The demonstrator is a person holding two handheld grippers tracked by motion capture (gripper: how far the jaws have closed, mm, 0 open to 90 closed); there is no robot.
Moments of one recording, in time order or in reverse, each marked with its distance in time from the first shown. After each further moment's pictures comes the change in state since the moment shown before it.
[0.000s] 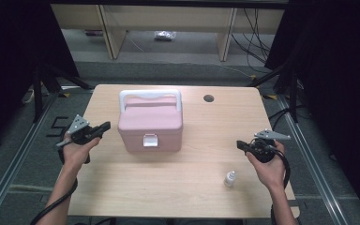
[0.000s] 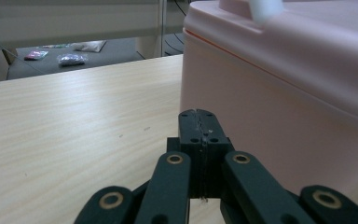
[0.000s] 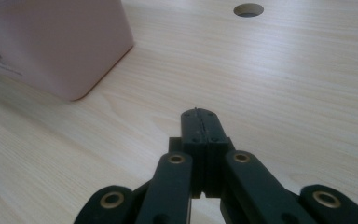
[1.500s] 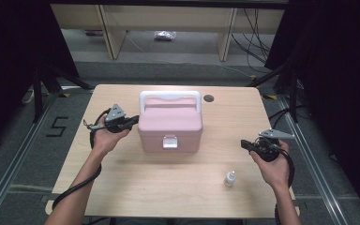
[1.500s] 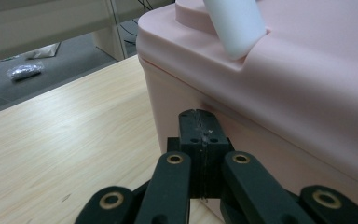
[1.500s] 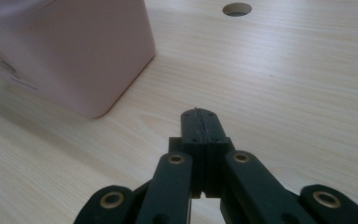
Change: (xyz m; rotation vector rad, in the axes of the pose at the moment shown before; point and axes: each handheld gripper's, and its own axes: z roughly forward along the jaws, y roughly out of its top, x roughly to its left) left arm -0.065 0.034 0.071 0.087 -0.144 0.184; right arm -0.010 0.001 -0.008 0.000 -0.039 -0.004
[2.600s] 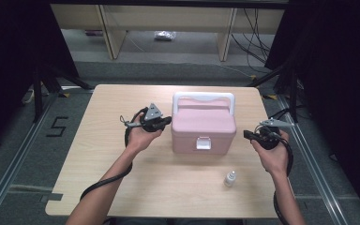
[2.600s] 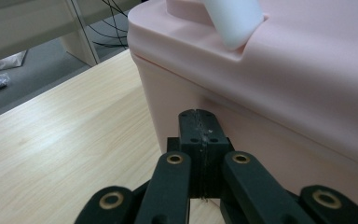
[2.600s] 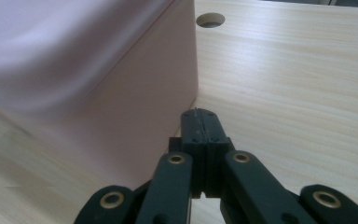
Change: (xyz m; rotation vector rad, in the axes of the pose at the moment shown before) left arm -0.069 0.033 0.068 0.032 -0.068 0.079; right arm -0.022 0.023 0.019 0.007 -0.045 0.033
